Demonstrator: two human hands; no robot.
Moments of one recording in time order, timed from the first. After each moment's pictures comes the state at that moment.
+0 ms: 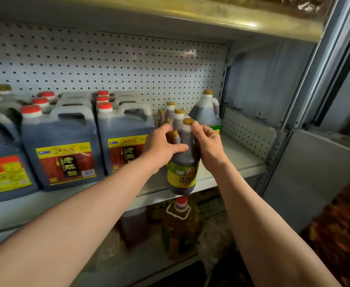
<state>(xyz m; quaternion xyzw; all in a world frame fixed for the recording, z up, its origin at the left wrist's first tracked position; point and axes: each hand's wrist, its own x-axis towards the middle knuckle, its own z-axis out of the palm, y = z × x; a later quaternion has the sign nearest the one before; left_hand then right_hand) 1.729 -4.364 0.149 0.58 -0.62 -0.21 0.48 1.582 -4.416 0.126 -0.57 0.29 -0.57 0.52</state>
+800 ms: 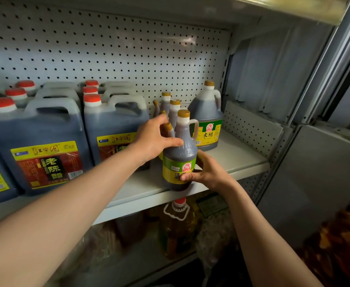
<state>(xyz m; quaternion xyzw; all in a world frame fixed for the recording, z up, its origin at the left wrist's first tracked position) 1.750 -4.393 0.156 0.56 -0.69 -0.18 0.43 1.547 -4.424 0.060 -0.72 0.39 -0.35 0.45</state>
